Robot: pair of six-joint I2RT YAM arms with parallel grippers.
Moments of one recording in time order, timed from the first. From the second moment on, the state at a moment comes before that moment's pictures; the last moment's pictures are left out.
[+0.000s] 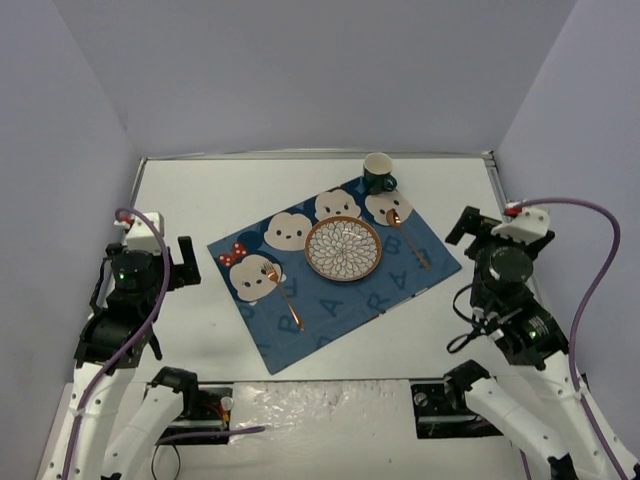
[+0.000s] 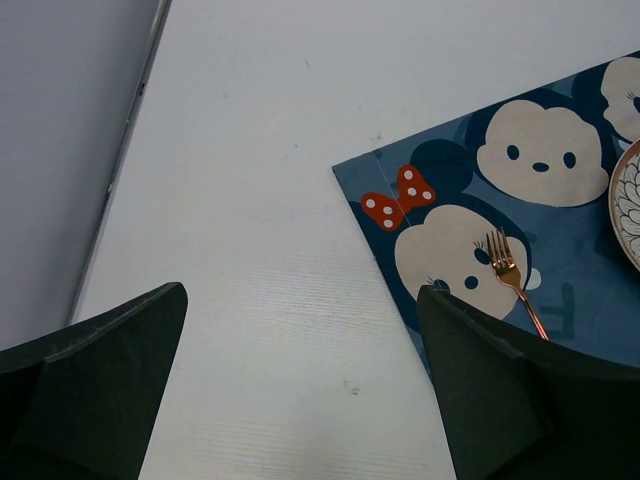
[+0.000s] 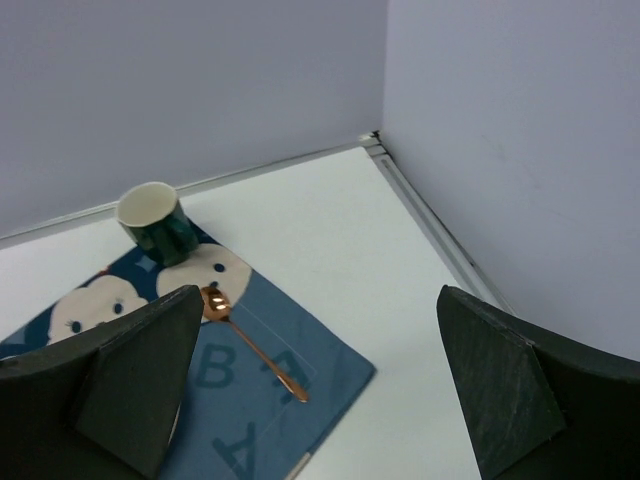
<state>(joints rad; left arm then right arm) -0.21 0.61 0.91 -0.72 -0.30 -0.12 0.48 0.62 0.88 -0.32 0.81 0.12</state>
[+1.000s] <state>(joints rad) -0.19 0.49 0.76 -0.67 -0.42 -0.10 0.48 0.39 0.78 -0.38 0.89 0.12</state>
